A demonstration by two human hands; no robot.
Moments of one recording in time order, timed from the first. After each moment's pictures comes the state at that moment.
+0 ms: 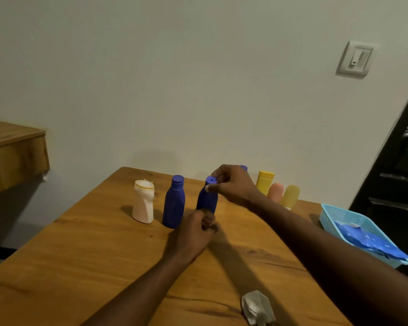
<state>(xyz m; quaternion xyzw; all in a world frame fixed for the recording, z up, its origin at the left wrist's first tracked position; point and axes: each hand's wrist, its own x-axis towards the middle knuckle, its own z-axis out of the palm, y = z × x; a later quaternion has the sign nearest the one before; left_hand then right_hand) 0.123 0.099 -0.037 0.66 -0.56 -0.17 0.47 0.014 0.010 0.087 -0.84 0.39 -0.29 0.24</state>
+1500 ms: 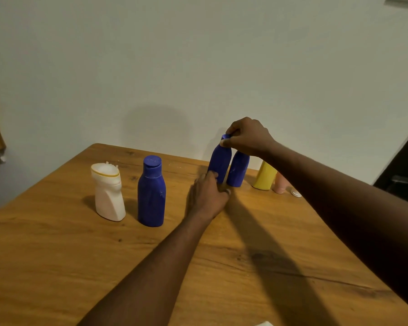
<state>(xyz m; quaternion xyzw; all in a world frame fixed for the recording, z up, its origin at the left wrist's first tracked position) 0.109 -0.058 -0.057 0.73 -0.52 -0.12 0.43 0.025 -0.147 0.094 -0.86 0.46 -0.21 0.06</state>
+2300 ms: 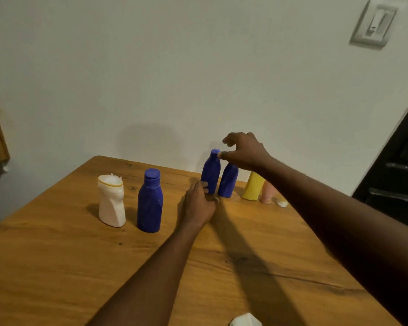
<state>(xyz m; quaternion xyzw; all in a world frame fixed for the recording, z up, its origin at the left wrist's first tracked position) 0.104 -0.027 -0.034 0.71 -0.48 -0.18 0.49 0.001 -0.102 0.122 -0.87 0.46 -0.20 0.03</state>
